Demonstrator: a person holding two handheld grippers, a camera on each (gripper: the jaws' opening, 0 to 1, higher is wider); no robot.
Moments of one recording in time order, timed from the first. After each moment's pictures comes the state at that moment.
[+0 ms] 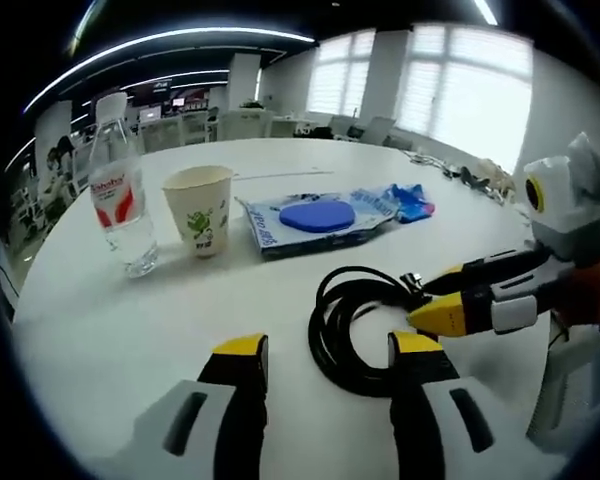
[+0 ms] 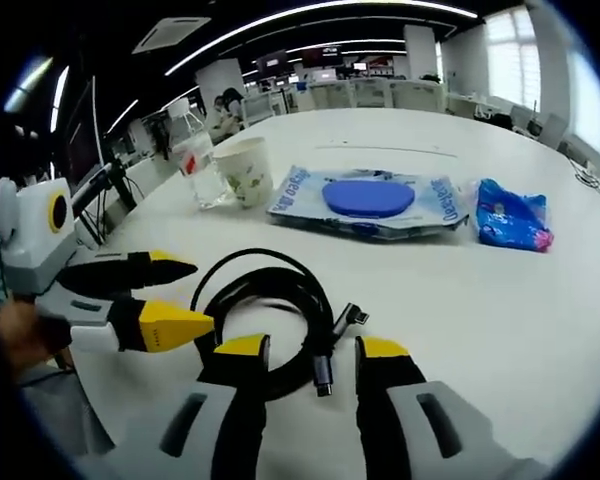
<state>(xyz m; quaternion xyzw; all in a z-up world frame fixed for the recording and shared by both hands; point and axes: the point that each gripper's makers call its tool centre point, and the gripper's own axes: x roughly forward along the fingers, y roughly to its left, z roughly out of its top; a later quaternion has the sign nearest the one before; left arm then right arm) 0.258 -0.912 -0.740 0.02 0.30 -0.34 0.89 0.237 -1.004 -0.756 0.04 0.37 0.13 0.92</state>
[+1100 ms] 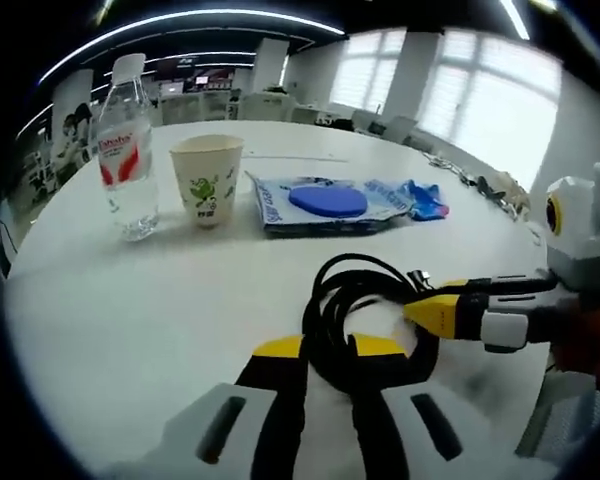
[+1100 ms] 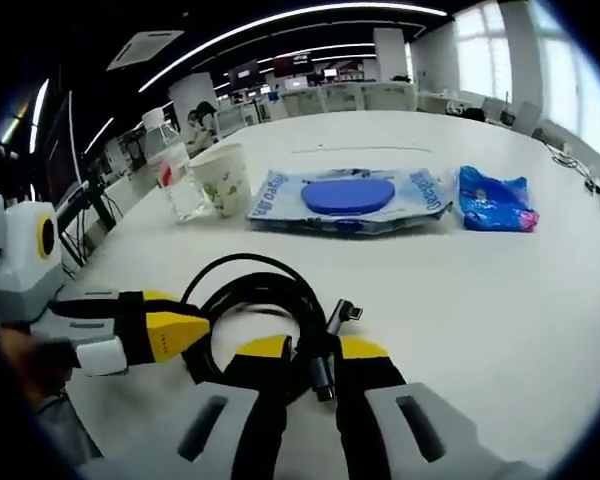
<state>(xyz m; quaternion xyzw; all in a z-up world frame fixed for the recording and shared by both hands) 0.255 -0.915 -0.757 -0.04 0.34 -0.29 0.89 0.242 -1.007 -0.764 0.06 0.35 0.08 0.93</state>
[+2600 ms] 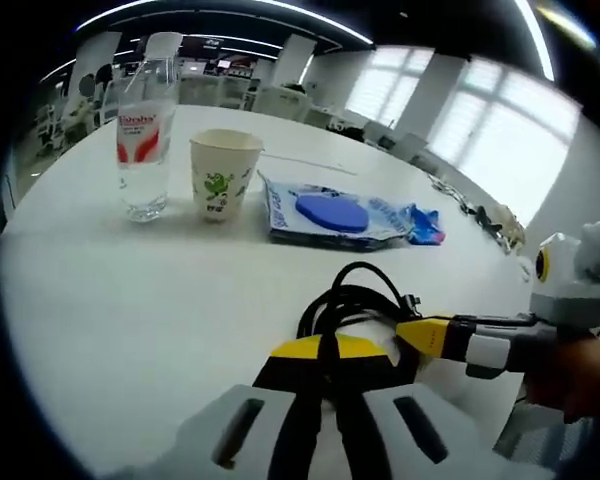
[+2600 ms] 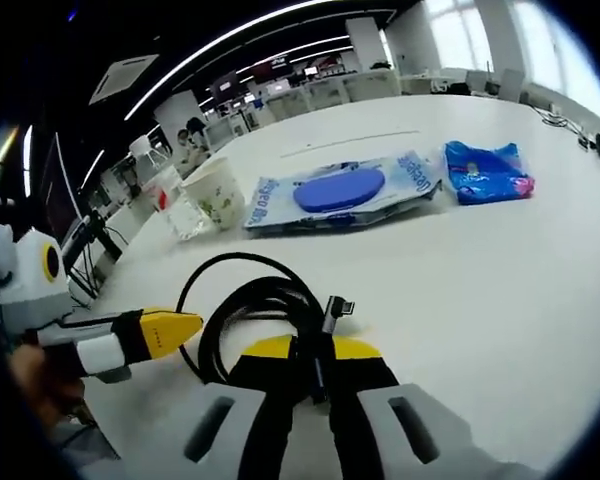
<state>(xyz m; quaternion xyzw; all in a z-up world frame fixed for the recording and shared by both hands) 0.255 -0.914 -0.743 -0.10 0.35 -0.29 0.88 0.236 -1.005 -0.760 0.14 0.36 0.07 0.92</state>
